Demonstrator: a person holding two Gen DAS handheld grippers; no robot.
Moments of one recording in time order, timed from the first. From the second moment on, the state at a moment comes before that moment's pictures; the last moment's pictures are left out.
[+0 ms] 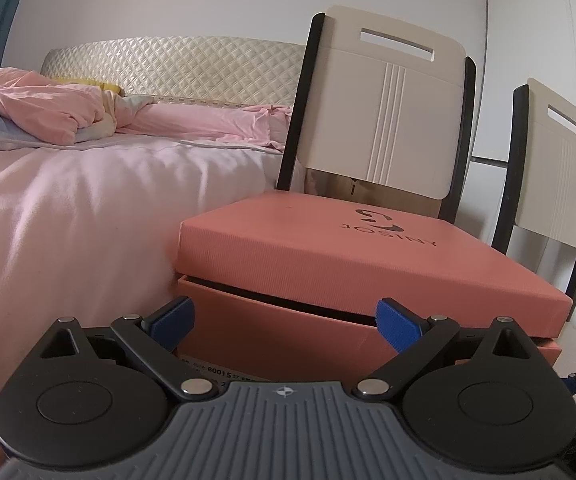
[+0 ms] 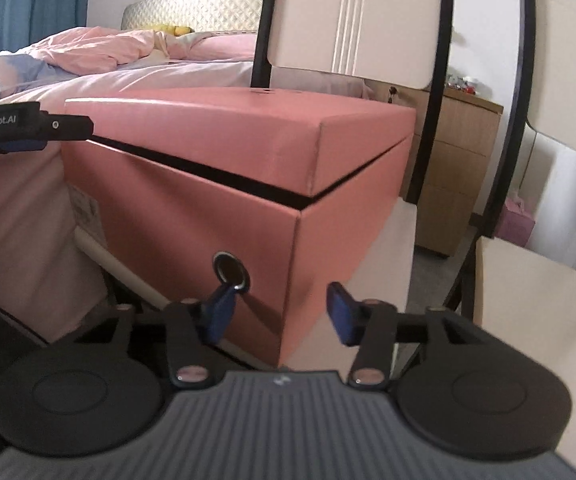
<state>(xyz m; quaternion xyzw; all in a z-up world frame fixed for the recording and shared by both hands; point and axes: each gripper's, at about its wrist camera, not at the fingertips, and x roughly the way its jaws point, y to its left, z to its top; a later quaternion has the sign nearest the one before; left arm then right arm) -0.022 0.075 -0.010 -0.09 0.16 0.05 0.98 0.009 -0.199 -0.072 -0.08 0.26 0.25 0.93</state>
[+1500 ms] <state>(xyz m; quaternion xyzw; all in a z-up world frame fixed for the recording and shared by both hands) 0.005 0.088 0.011 -0.11 0.14 0.07 0.98 0.027 -0.249 -0.028 0.06 0.16 0.20 0.97</state>
